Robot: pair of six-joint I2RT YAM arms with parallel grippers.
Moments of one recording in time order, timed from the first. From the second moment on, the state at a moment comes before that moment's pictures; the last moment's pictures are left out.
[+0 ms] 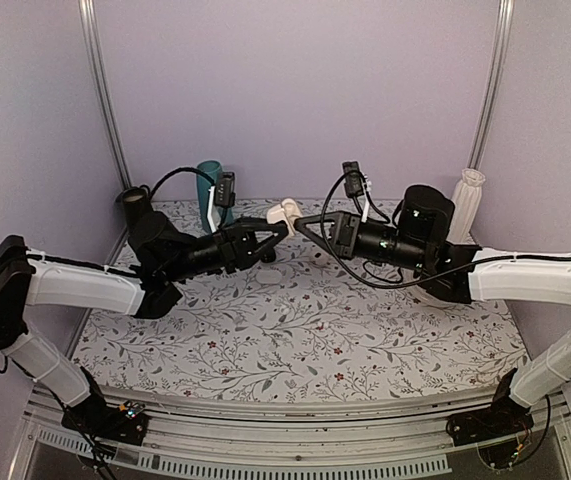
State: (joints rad) left arm -0.80 1.53 0.76 1.14 0.56 -0.74; right arm 0.90 1.43 0.95 0.53 -0.34 0.69
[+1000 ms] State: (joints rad) left arm -0.78 1.36 0.91 0.28 0.78 -0.02; right arm 0.86 1.35 1.24 -0.32 -0.41 0.06
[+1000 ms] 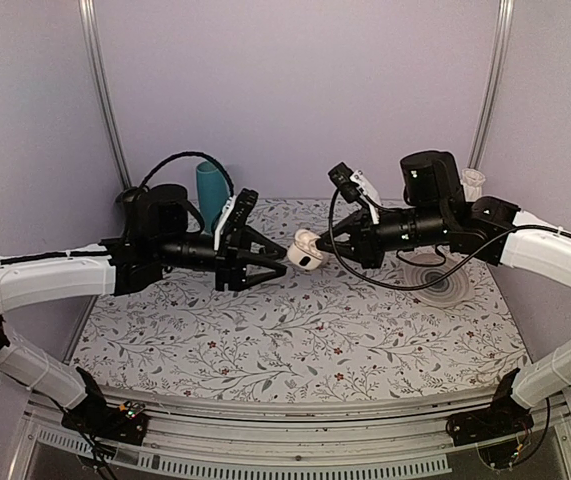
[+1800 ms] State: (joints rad) left arm -0.81 1.38 0.94 0.25 0.74 -0.04; right arm 0.92 1.39 1.30 -0.38 -0.30 -0.01
